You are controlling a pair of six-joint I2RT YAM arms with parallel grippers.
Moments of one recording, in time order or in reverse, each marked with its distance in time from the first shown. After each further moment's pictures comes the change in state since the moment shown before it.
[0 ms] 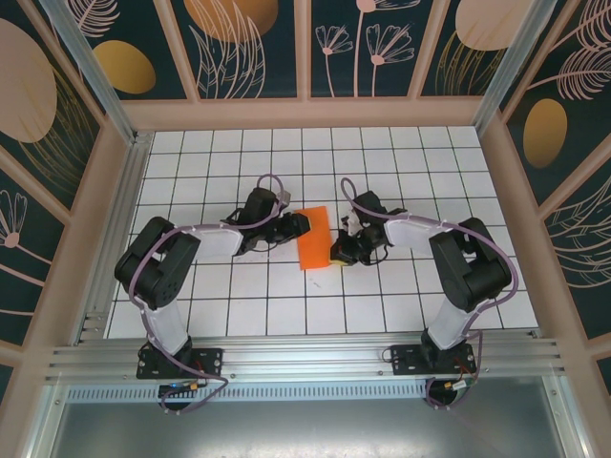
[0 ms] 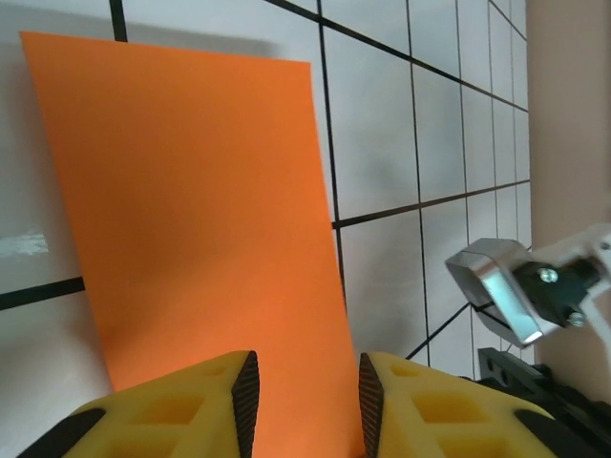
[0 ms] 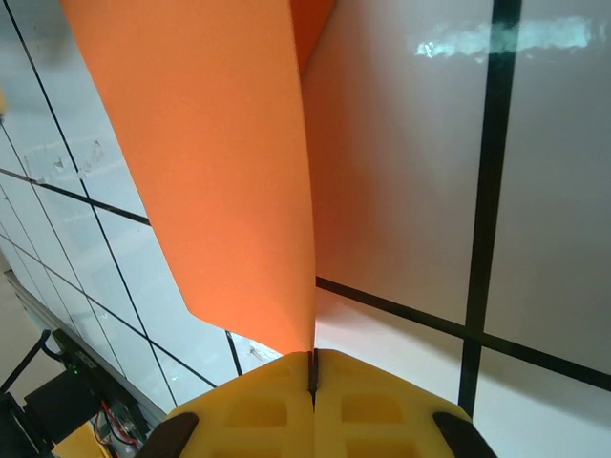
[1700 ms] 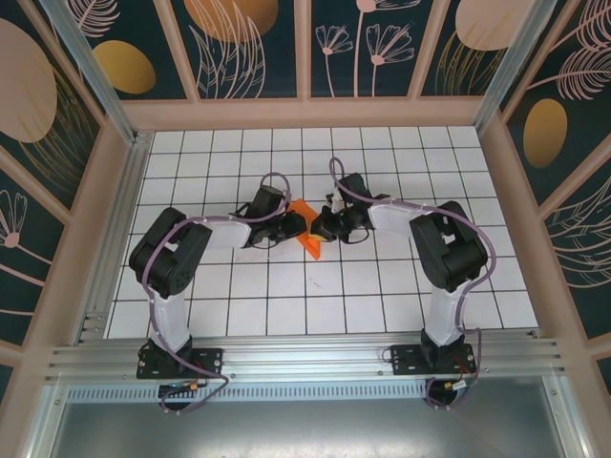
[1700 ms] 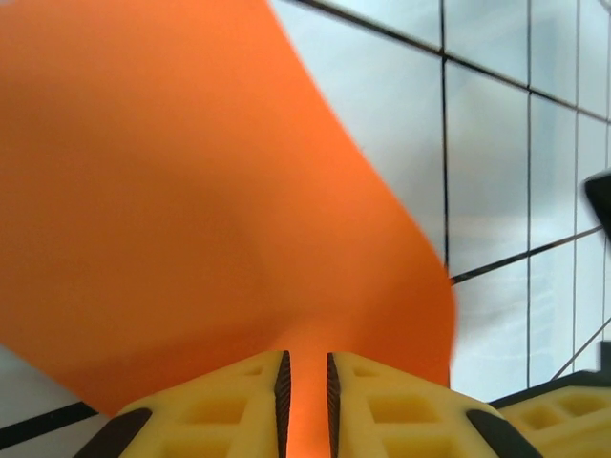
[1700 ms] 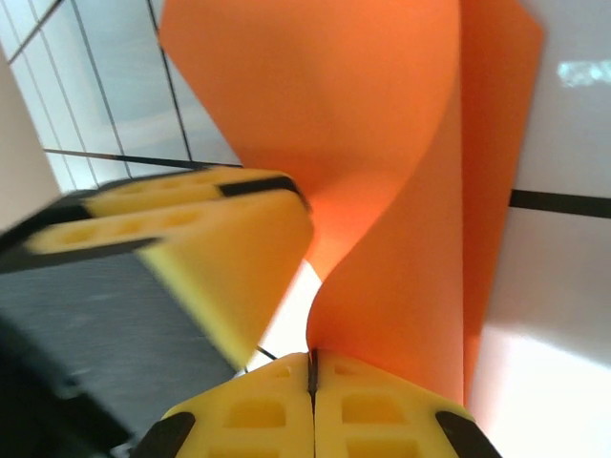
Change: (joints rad) left arm 0.005 0.090 0.098 -0.106 -0.122 0.058; right arm 0.028 0.185 0.208 0.178 -0.040 0.175
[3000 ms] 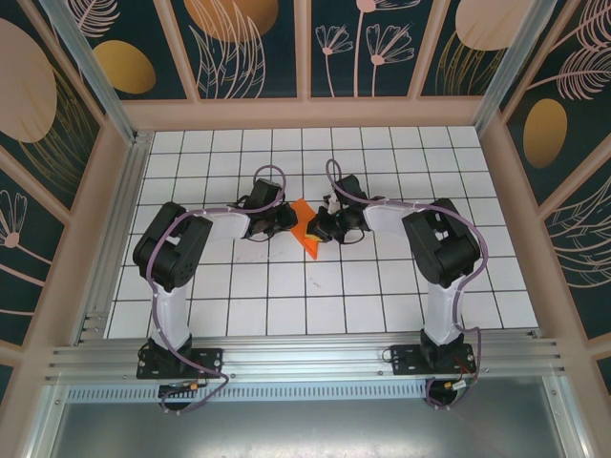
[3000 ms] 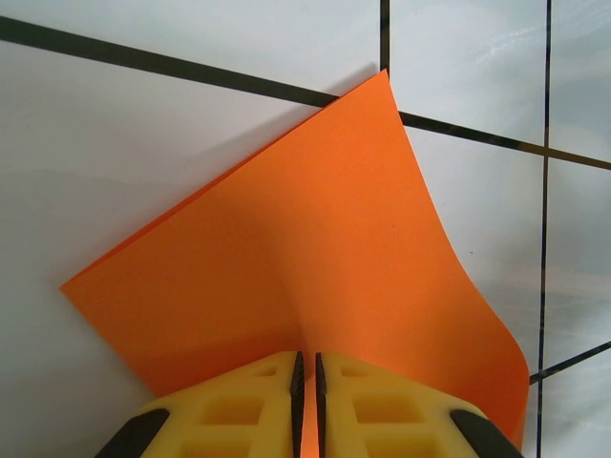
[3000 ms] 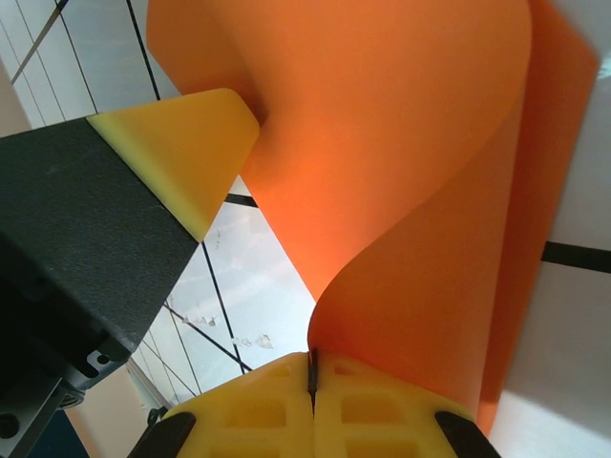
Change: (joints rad) left arm 0.045 0.067 0.088 -0.100 -0.097 0.052; right arm 0.014 0.052 0.008 0.084 -0.003 0.066
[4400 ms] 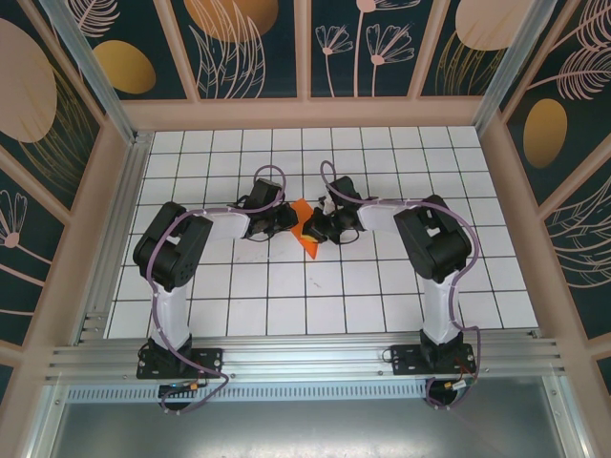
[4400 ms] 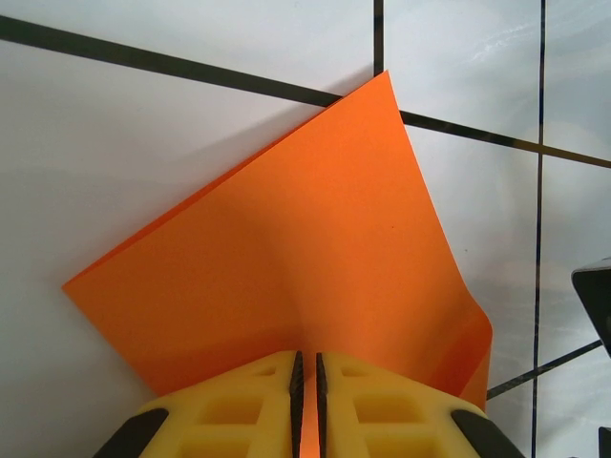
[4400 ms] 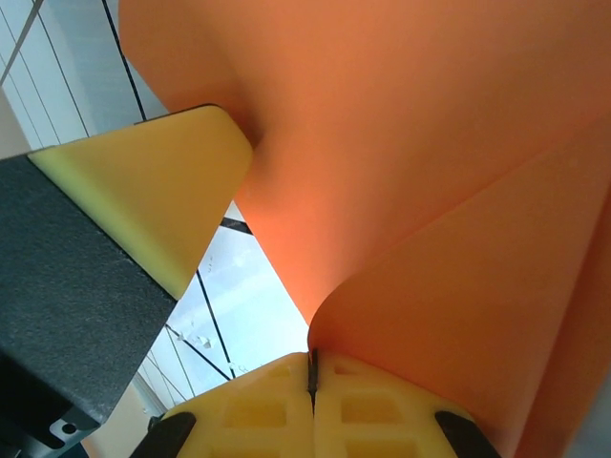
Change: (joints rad) left arm 0.001 0.003 0.000 0.006 0.013 0.000; right arm 0.019 0.063 0.037 0.021 -0.002 0.020
